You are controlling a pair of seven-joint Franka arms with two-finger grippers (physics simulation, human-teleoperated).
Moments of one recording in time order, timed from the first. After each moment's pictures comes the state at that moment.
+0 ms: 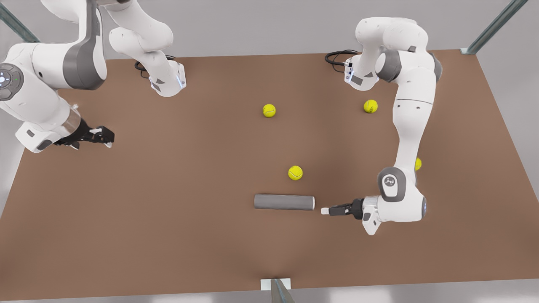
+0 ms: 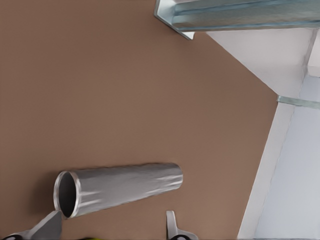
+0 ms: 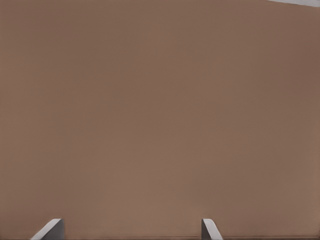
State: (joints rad) left arm -0.06 0.97 -0.21 -1.10 -0.82 1.94 0.01; right arm 0.13 0.08 -0.09 -1.49 -0.09 1.50 -0.03
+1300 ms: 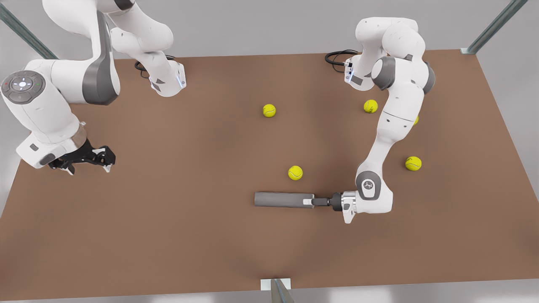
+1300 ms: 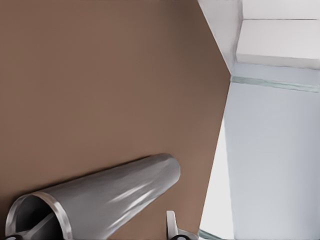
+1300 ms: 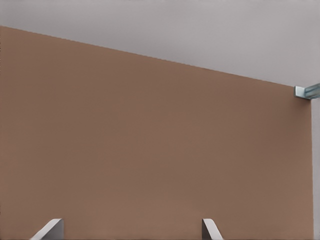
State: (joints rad) left arm -0.07 1.04 -0.25 -1.31 -1.15 2.04 0.42; right arm 0.08 0.14 0.01 -1.45 -0.20 1.75 -0.03
